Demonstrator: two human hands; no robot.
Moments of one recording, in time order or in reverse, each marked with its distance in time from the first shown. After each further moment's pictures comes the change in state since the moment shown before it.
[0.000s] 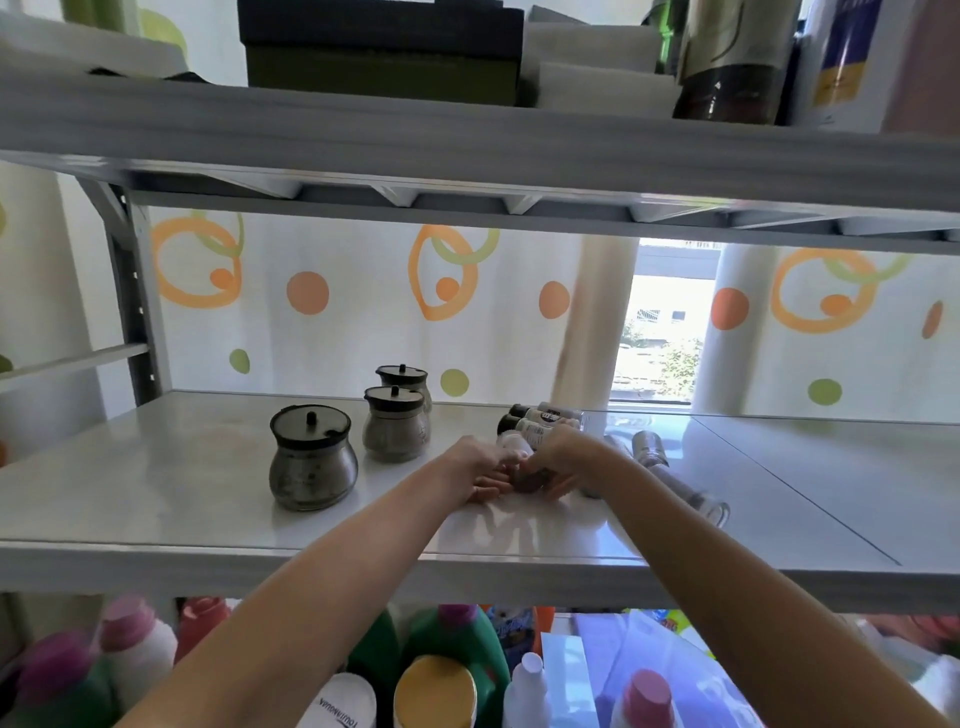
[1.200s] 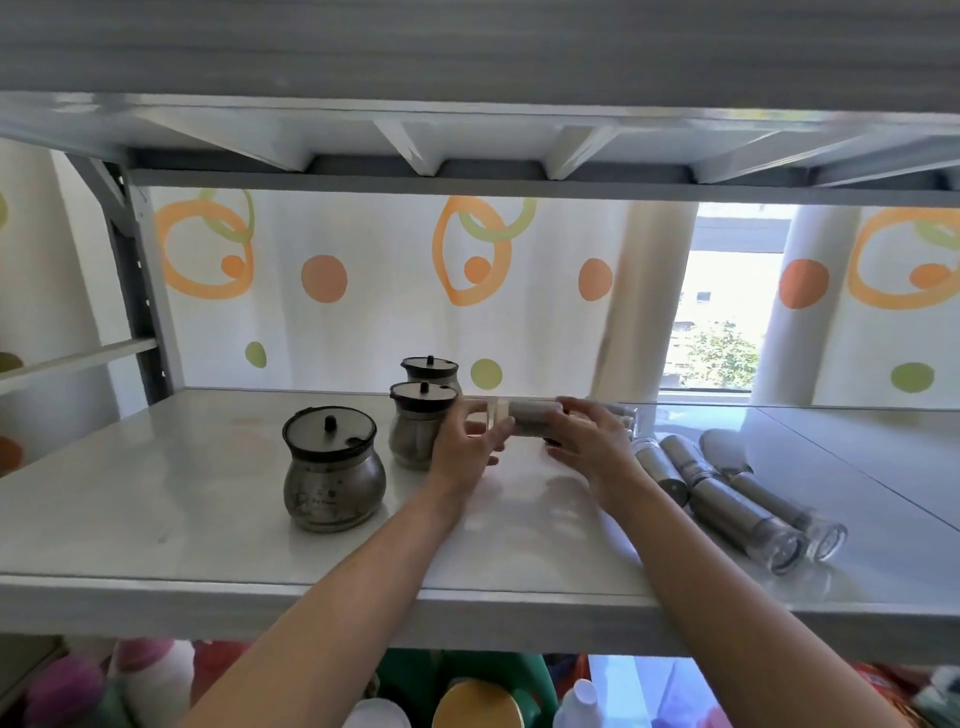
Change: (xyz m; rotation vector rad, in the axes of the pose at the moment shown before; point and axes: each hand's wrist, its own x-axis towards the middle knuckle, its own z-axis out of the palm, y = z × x) left_hand 0.044 -0.029 -0.050 -0.192 0.262 0.538; right_hand 0.047 0.001 0.039 1.003 0.163 -0.343
